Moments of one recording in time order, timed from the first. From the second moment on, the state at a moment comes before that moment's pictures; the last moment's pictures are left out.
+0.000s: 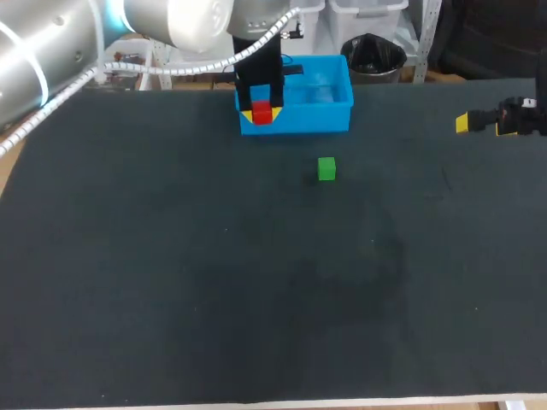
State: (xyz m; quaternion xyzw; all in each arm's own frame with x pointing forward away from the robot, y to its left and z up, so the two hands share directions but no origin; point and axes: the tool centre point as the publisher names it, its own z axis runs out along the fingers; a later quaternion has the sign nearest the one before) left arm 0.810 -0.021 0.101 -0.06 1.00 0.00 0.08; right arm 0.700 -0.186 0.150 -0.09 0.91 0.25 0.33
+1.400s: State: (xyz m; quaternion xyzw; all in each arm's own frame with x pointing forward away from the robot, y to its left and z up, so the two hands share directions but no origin) left arm 0.947 -0.039 0.156 -0.14 0.95 -0.18 0.20; right arm 0.700 -0.186 0.150 -0.09 0.91 0.25 0.33
